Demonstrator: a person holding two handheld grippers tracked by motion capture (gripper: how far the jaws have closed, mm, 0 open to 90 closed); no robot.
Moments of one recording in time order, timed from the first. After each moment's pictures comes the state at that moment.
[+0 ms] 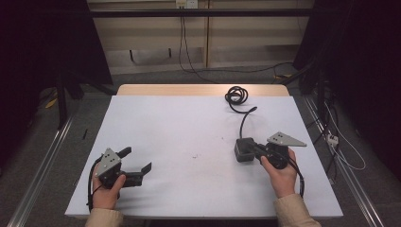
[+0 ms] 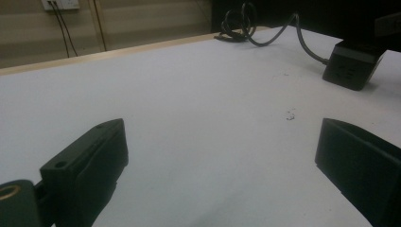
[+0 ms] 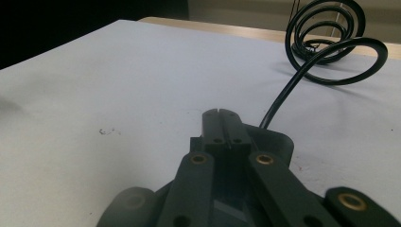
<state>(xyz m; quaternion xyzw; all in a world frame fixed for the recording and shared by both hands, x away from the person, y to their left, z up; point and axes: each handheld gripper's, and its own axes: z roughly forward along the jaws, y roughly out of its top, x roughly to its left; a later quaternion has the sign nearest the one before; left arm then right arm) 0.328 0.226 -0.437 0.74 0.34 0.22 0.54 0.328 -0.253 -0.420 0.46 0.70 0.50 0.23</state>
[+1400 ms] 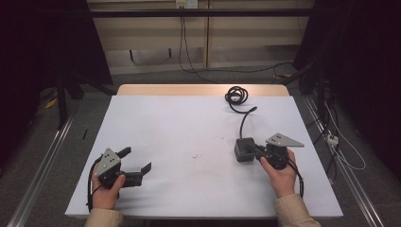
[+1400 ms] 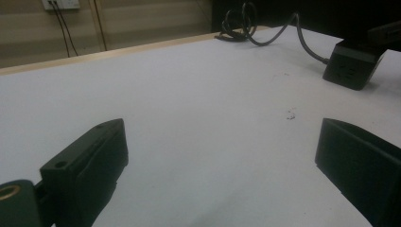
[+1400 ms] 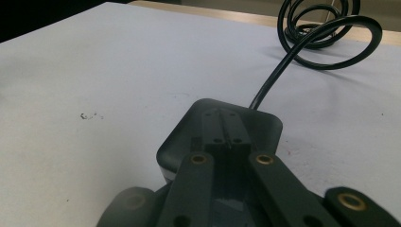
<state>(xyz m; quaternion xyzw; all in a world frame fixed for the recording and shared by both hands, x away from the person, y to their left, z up) 0.327 0.227 -0.437 0.74 0.34 0.22 0.54 0.331 -0.256 -0.431 0.46 0.72 0.47 0.23</state>
